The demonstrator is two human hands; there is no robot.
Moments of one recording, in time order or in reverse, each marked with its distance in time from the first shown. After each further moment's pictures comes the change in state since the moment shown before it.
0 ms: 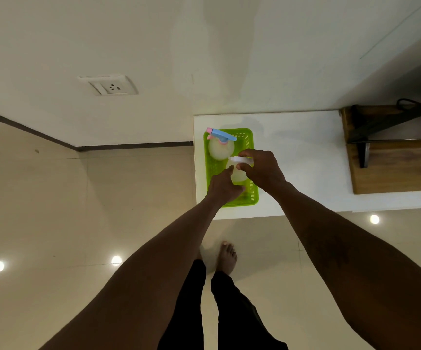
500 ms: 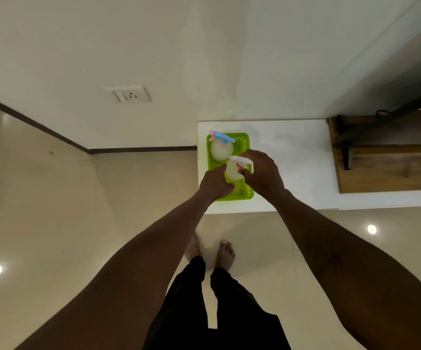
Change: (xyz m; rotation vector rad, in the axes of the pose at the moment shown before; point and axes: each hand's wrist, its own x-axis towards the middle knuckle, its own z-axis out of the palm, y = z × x) left_hand -0.066 0.012 -0.048 0.081 0.011 0.028; right_hand -0.063 -0.049 -0.034 -0.133 0.092 -0.040
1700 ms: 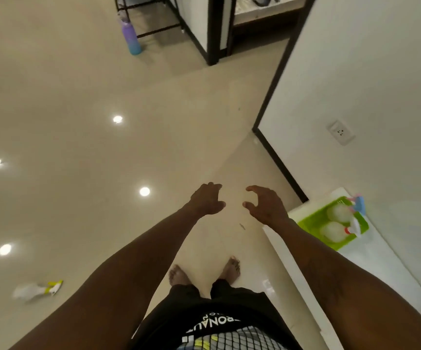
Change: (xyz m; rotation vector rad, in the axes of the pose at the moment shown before) left_hand -0.423 -0.165 0.088 -0.397 0.545 -0.640; right_hand -0.248 -0.215 0.063 -0.346 -0.648 -0.857
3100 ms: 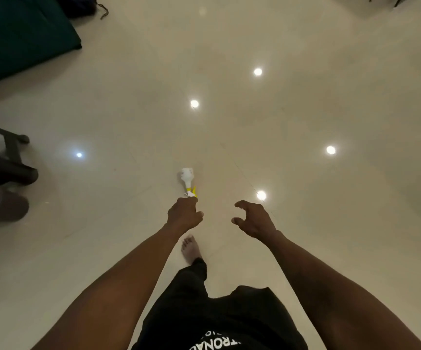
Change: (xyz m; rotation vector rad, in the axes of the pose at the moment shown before) left_hand -0.393 -0.564 0.036 -0.964 0.608 -1.309; right_hand -0.009 -0.654 0.415 -0.575 -0.860 -1.003
